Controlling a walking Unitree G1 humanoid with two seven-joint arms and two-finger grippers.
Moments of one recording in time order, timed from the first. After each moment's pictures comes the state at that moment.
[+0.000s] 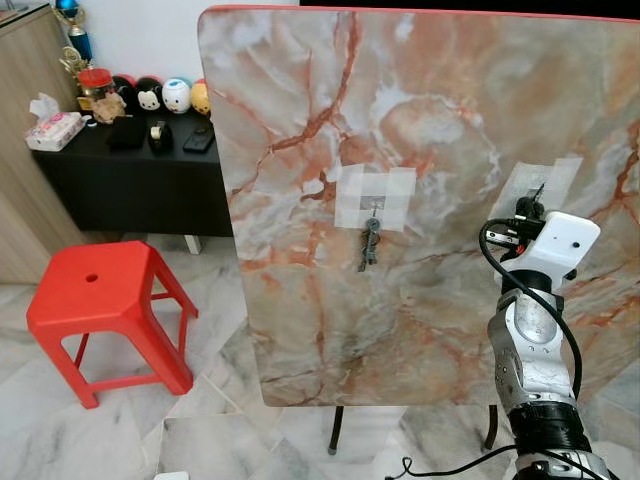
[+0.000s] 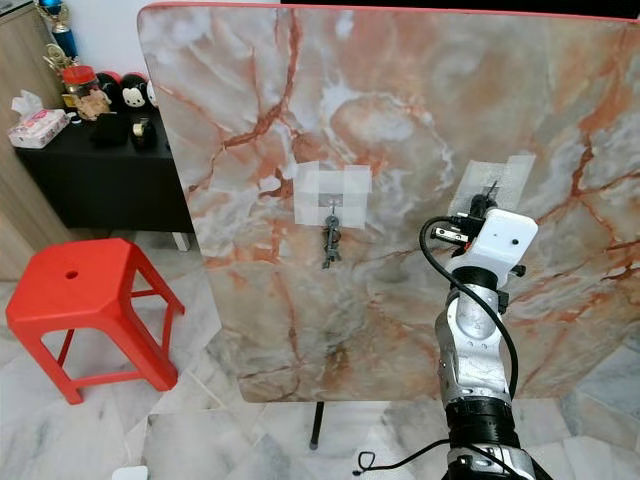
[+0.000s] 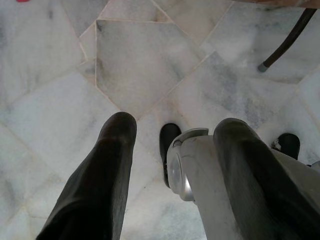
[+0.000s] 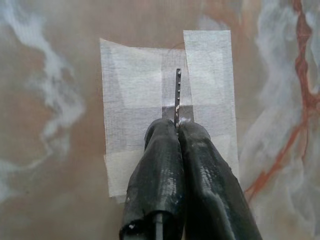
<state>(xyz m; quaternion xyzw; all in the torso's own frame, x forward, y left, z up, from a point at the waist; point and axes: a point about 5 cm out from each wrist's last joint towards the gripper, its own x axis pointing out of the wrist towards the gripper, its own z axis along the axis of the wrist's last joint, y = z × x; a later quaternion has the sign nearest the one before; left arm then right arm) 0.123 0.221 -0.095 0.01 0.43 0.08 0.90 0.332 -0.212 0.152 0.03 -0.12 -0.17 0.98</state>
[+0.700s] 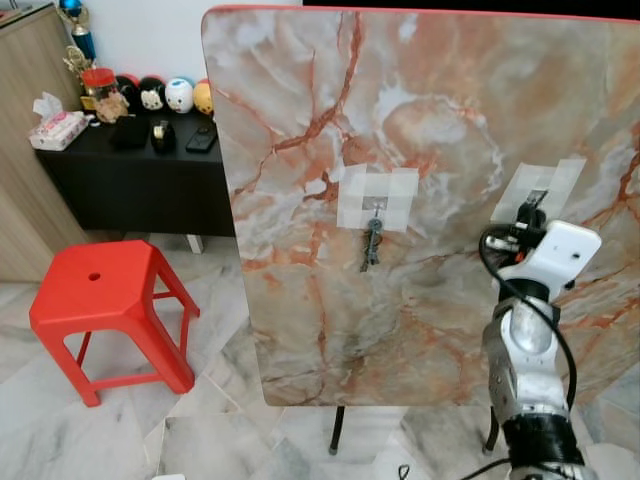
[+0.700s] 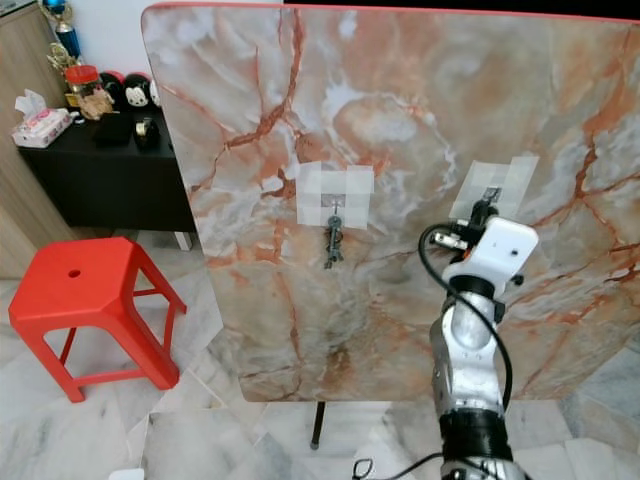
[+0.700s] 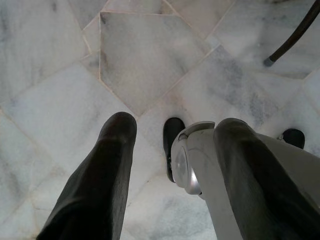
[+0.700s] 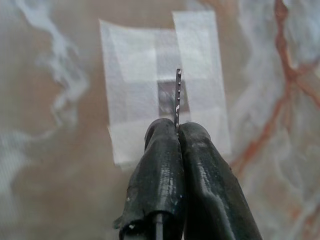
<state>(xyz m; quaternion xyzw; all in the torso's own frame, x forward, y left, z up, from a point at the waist) 0.121 0.224 -0.096 0.01 0.44 0.09 0.89 0.313 -0.203 0.136 0.05 -0.11 -0.20 0.97</state>
